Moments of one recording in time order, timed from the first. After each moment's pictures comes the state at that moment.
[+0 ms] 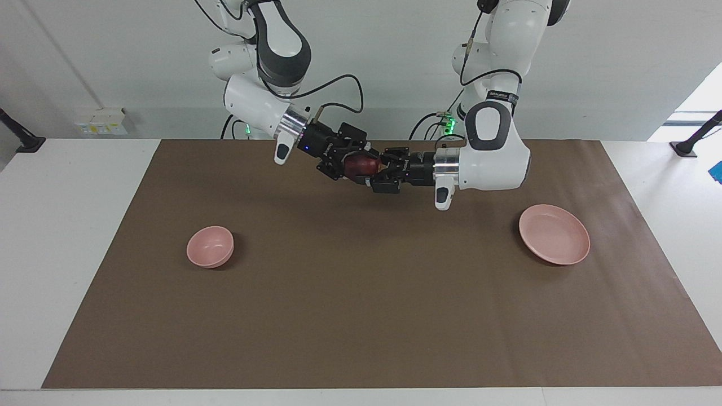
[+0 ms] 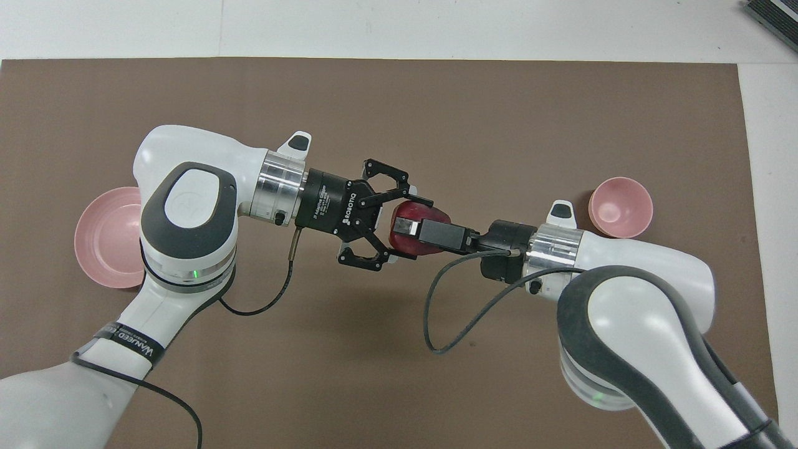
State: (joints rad) left arm -0.26 0.27 -0.17 -1.77 -1.34 1.82 -0.92; right arm 0.40 -0.08 0.04 -2.17 1.48 2.42 -0.43
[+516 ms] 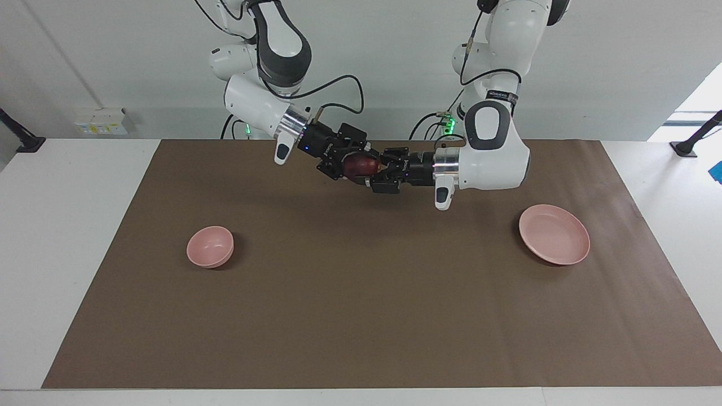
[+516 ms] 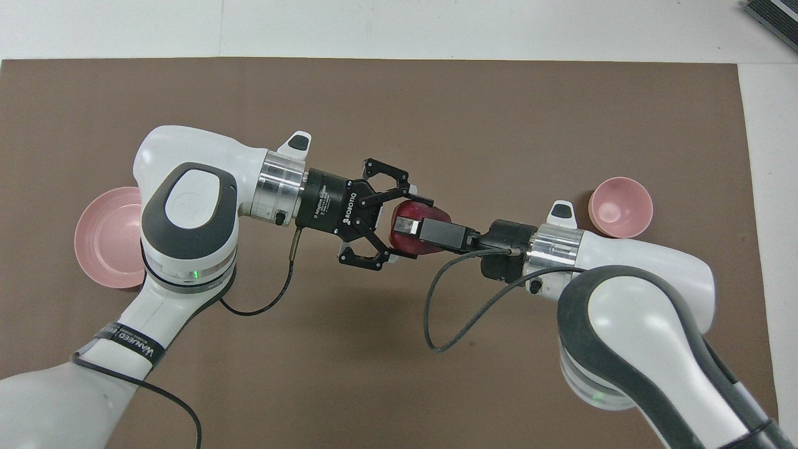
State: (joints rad) left arm -0.26 0.27 -0.17 -1.77 -1.34 1.82 -0.92; right arm 0.40 -0.08 0.04 -2.17 1.48 2.42 -0.42
